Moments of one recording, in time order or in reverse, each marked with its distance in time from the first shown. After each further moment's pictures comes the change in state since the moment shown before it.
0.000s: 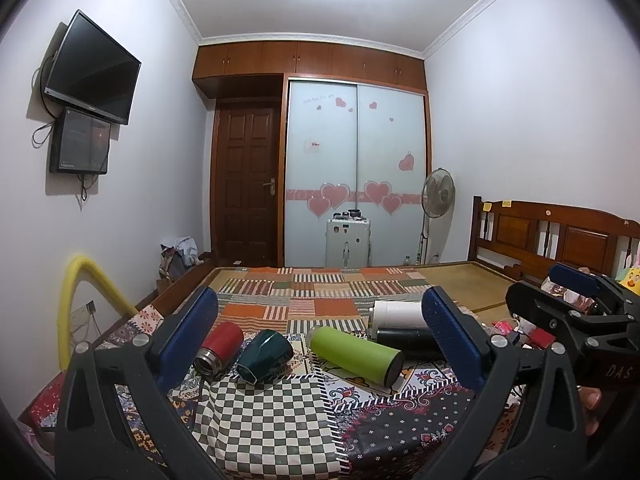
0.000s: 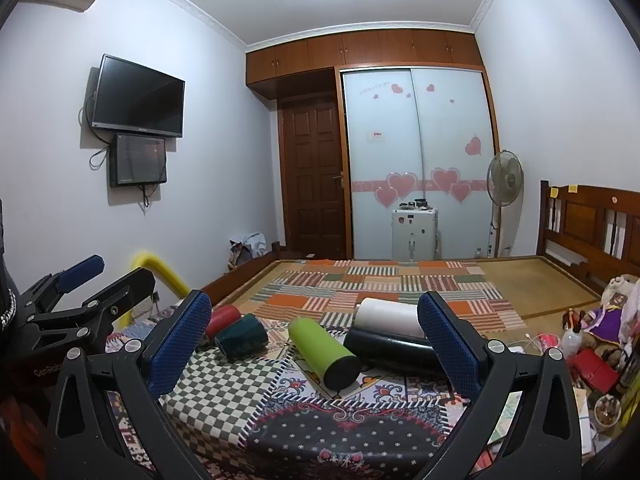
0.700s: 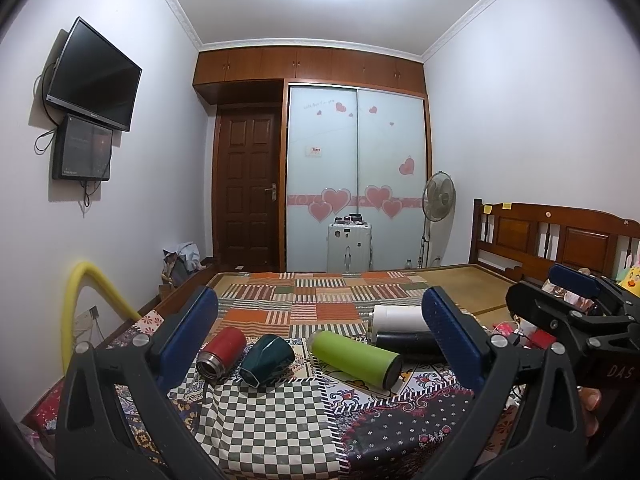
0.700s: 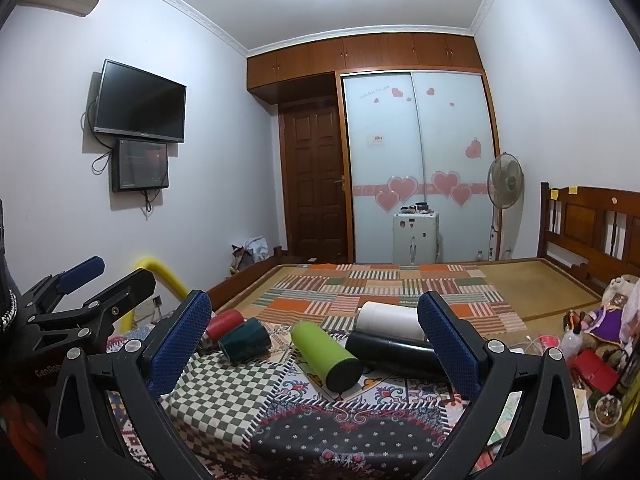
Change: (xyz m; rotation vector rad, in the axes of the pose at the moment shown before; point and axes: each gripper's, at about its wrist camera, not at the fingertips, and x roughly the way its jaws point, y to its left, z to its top) left arm -0.012 -0.003 0.007 0.011 -0.021 0.007; right arm -0.008 0.001 0.005 0.010 -0.016 0.016
